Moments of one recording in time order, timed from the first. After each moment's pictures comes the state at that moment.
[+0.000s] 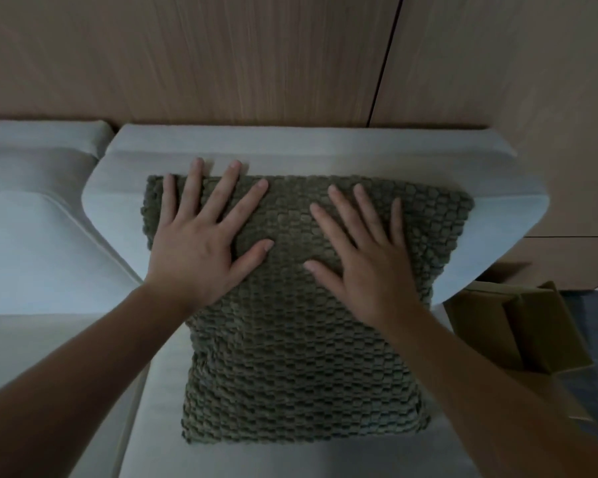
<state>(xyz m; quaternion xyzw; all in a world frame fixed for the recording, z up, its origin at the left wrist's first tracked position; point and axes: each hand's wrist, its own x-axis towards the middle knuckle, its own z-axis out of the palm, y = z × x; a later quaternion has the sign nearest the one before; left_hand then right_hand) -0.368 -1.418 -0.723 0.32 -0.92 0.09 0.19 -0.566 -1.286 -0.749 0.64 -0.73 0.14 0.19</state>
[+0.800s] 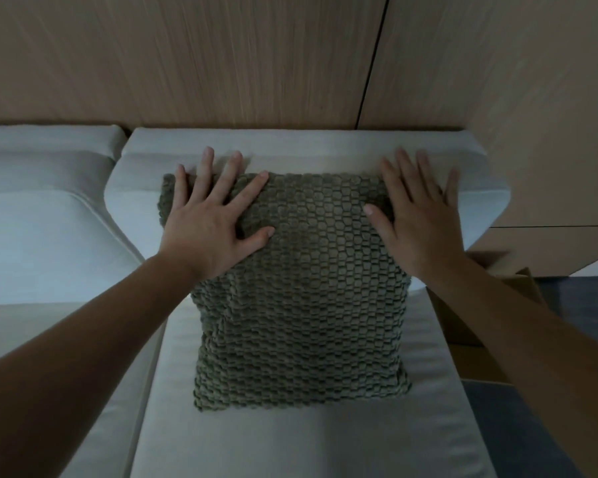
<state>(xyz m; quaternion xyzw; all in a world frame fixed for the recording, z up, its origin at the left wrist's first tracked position) -0.368 -1.422 -0.701 0.33 -0.93 0.05 0.12 -0.626 -1.260 -0.697 0.56 -0.81 0.12 0.13</state>
